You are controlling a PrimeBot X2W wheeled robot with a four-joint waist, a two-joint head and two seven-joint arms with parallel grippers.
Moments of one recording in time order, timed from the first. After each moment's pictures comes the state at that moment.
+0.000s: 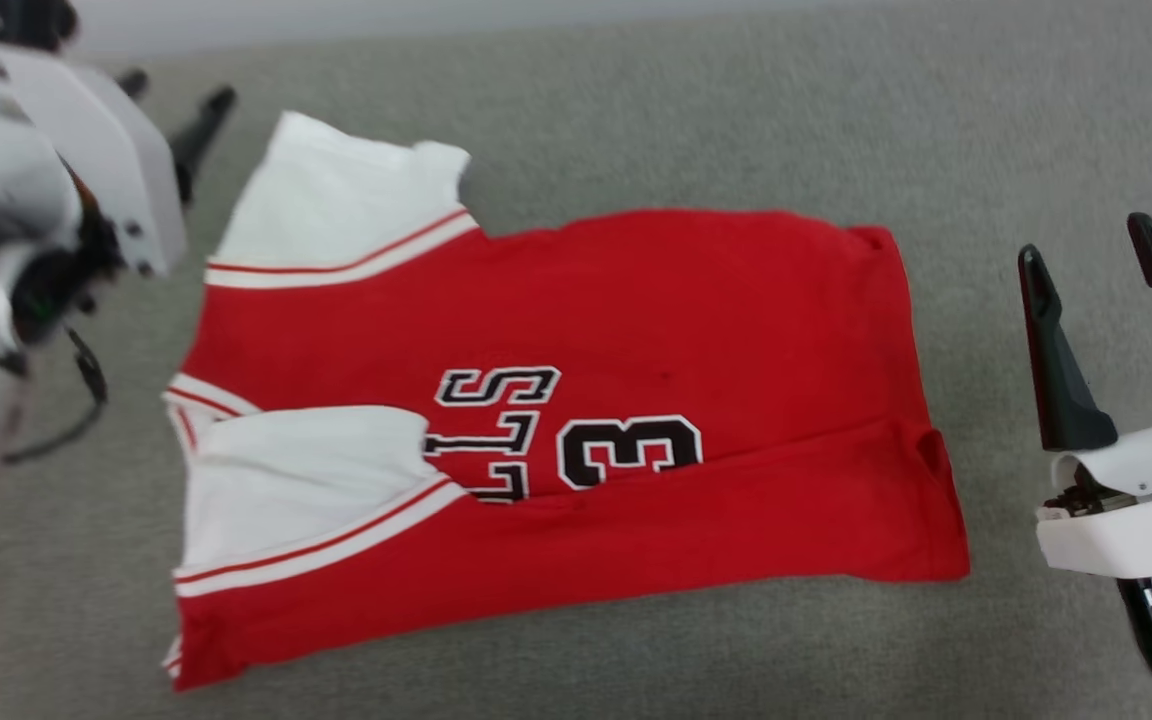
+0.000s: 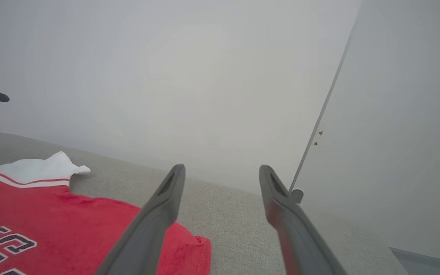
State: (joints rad) left arm -1.01 0.68 -0.56 0.41 -0.84 -0.01 0.45; right arm -0.24 -0.25 0.05 -0.24 0.16 0.13 -0.07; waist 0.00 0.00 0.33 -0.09
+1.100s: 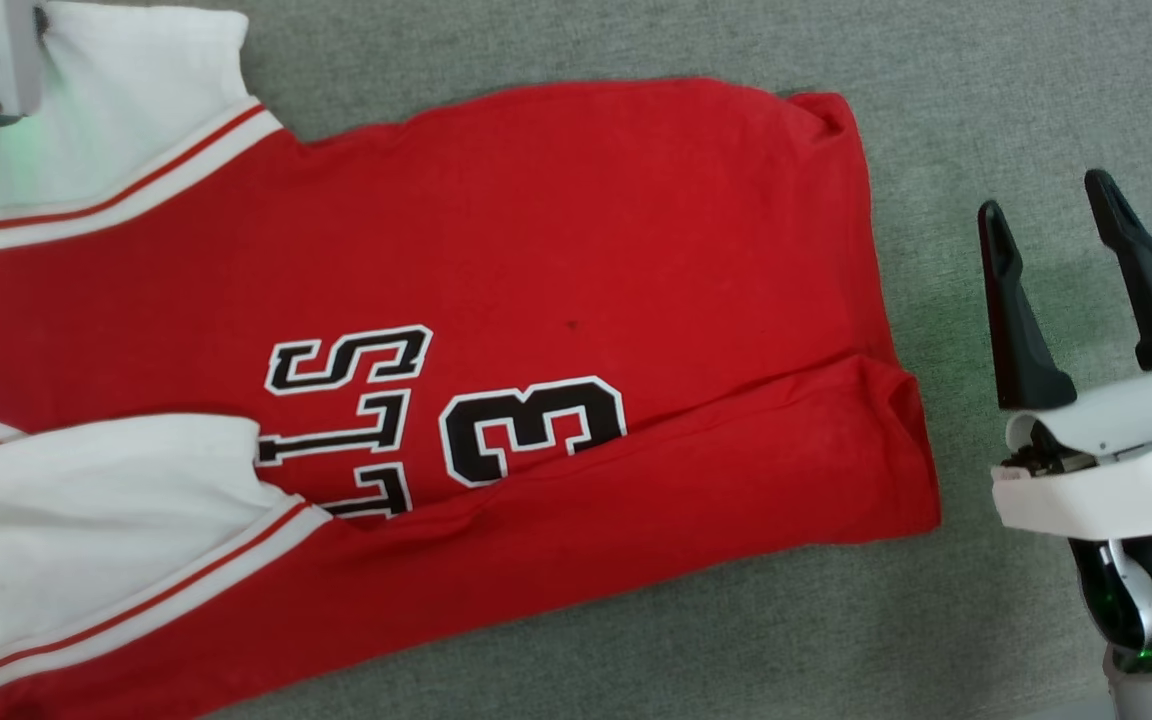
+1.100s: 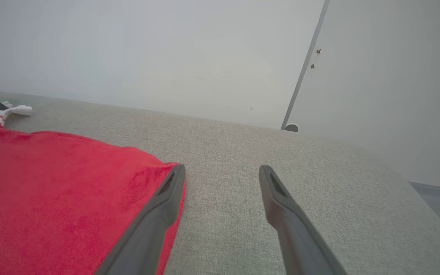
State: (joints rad) left arm -1.35 0.68 -0.66 0.71 -0.81 -0.01 0.86; right arm -0.33 -0.20 0.09 -0.16 0.19 0.13 -0.13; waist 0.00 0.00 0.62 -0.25
